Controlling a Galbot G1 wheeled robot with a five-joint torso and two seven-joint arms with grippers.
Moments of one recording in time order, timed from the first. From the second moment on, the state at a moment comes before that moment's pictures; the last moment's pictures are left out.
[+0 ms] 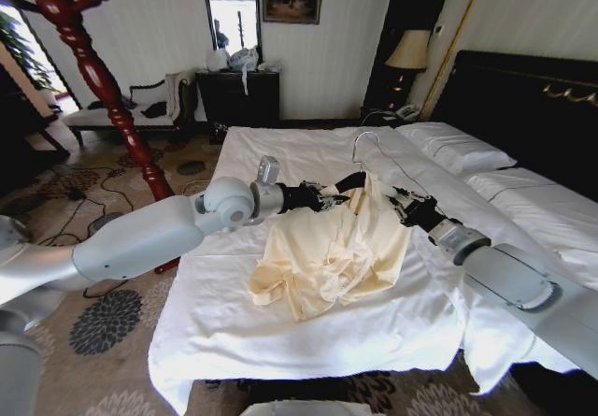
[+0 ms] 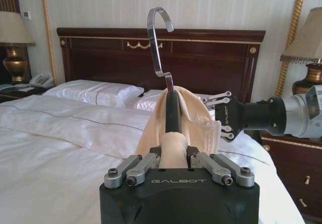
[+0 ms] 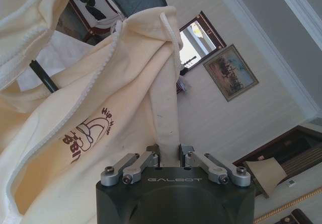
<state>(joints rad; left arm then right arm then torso) -0.18 -0.81 0.72 -1.93 -1.38 0.39 0.06 -1.32 0.28 0.61 2.21 0.33 -0.37 0.13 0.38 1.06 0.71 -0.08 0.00</state>
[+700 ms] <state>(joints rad) -0.16 -0.81 0.72 -1.93 -1.33 0.32 0.01 -1.33 0.29 0.61 2.21 0.32 -0.32 0.13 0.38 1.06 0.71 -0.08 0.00</state>
